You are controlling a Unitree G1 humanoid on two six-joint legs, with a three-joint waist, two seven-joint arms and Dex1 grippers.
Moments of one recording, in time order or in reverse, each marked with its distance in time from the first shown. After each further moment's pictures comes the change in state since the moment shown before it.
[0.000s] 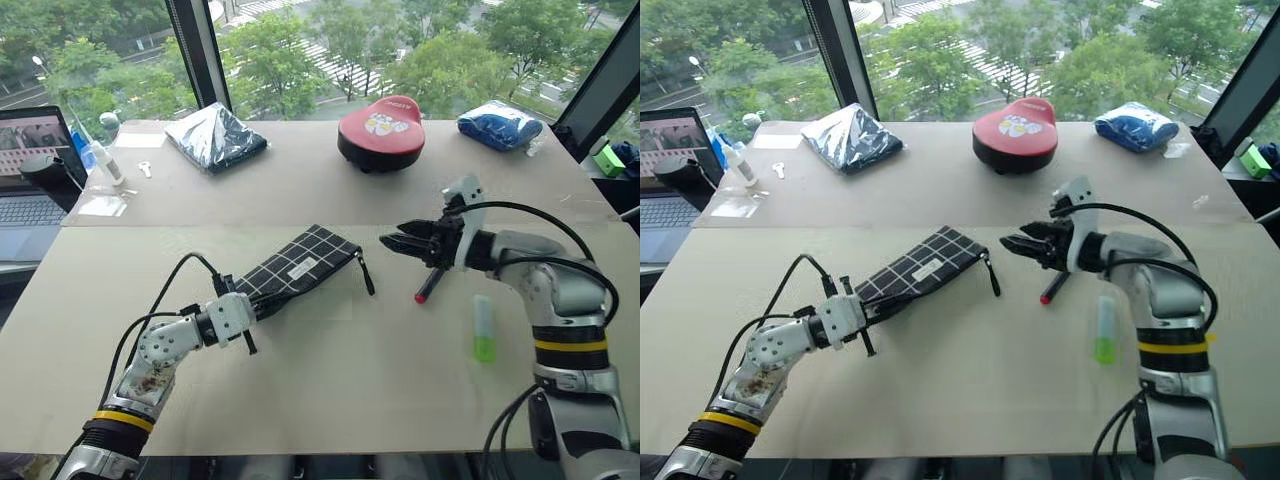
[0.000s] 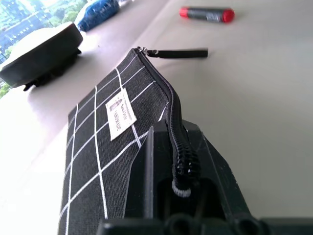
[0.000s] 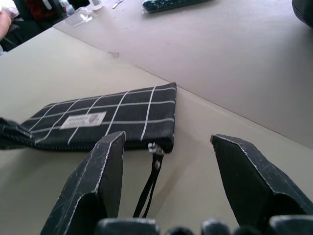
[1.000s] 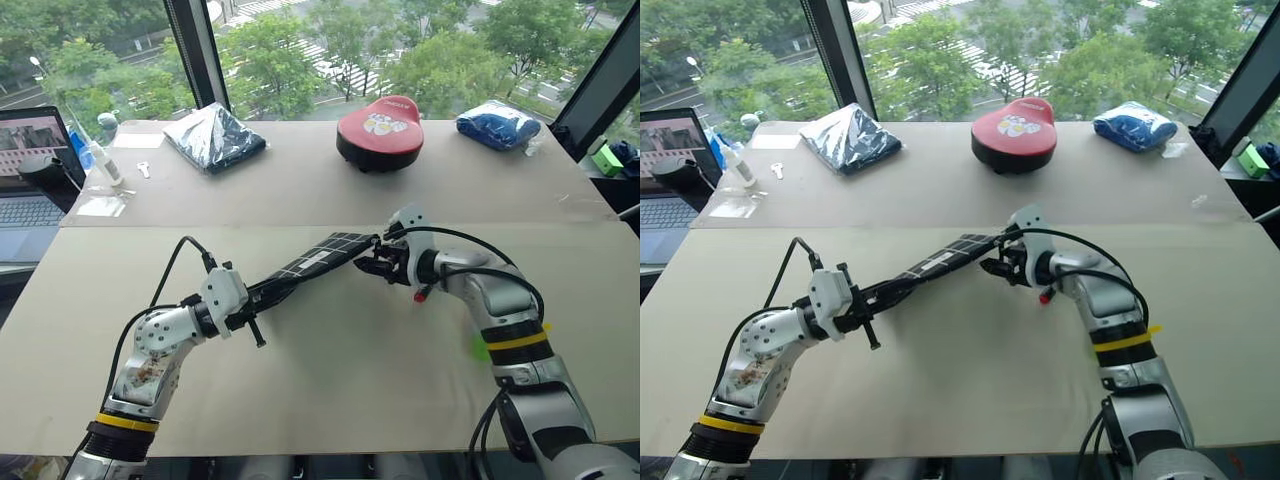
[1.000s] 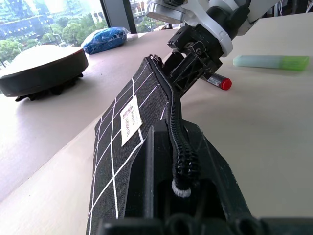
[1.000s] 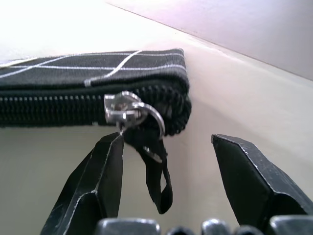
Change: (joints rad) left arm 0.021 -0.062 0.052 -0.154 -0.113 0.215 -0.045; right arm -0.100 0.193 0.205 0.233 -0.148 -0.066 -0.232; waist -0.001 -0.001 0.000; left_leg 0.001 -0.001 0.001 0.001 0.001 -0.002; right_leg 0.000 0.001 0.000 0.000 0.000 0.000
